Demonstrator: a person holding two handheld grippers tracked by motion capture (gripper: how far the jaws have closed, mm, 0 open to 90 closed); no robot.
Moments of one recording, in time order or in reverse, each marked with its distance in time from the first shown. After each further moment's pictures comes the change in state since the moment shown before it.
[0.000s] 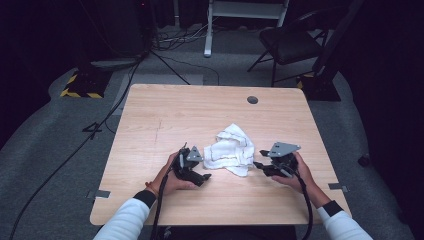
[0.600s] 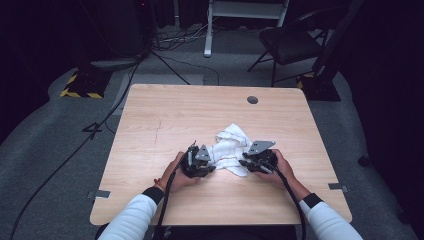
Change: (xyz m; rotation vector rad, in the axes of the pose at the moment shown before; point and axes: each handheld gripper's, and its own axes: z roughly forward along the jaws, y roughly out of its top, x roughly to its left) left arm -0.006 0.017 0.004 0.025 -0.028 0.106; right arm 0.008 0.014 0.053 0.081 0.043 -0.019
